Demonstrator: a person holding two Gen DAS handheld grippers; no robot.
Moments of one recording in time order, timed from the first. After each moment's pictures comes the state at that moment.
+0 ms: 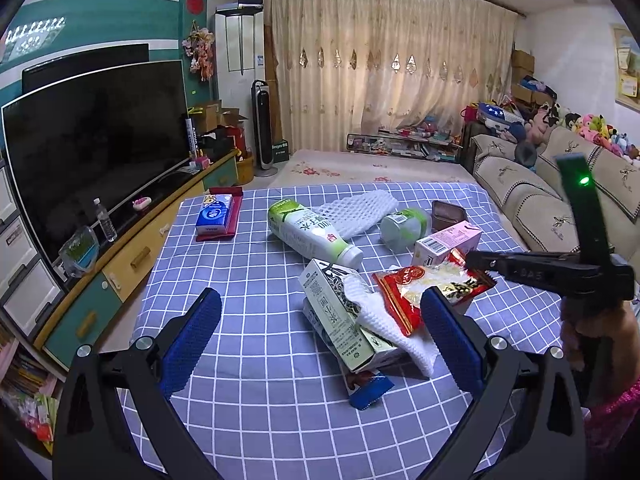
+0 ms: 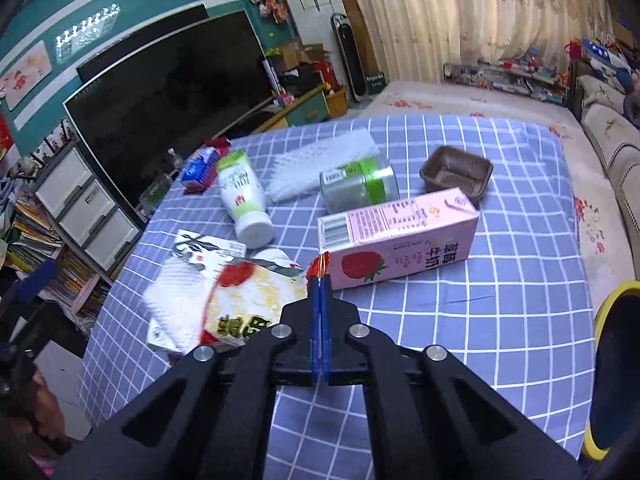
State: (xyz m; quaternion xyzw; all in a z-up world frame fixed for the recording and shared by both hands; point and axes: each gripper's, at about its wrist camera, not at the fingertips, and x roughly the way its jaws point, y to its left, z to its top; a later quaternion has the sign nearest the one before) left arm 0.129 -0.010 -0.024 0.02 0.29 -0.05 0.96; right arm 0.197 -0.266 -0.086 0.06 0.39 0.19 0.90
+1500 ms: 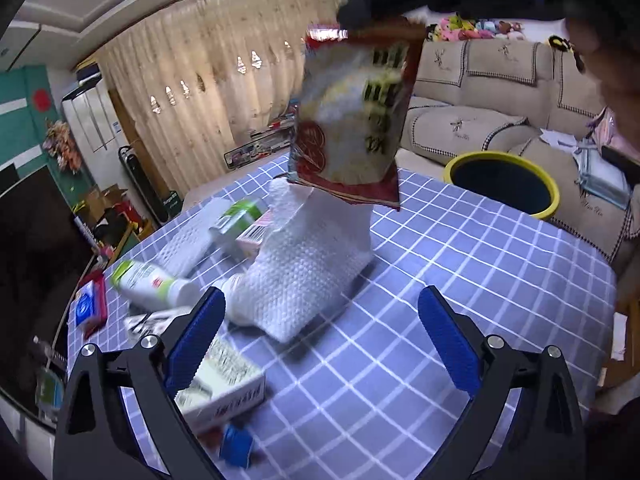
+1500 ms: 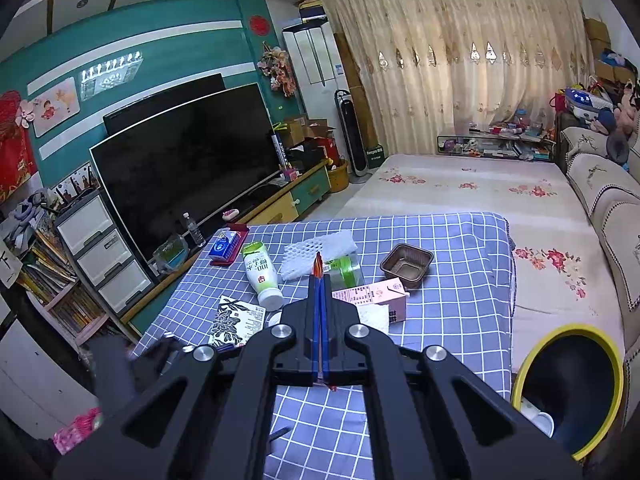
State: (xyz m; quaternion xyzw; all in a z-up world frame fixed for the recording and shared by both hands) left arm 0.145 -0.149 -0.091 0.22 0.26 -0.25 0.91; right arm 0.125 -0.329 0.015 0.07 0.27 0.19 0.94
